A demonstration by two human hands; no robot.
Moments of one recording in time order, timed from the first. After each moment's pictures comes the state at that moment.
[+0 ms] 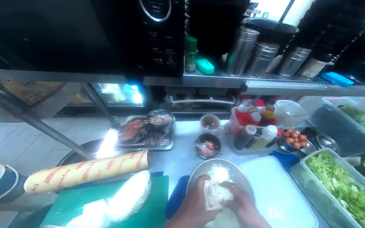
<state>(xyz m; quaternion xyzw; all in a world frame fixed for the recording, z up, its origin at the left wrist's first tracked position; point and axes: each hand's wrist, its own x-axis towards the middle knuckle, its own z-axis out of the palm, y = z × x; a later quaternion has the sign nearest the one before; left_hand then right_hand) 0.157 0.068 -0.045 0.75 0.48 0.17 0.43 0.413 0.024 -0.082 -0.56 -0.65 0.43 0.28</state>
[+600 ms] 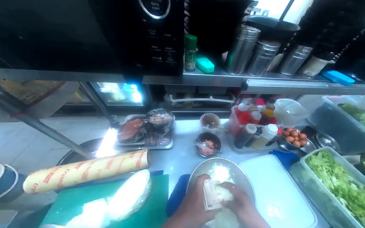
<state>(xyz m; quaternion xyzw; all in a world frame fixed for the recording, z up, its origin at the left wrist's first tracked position) 0.153 0.063 -0.050 0.73 0.46 0.18 0.46 0.411 0.014 -0.091 -0.57 -0.64 0.43 0.29</state>
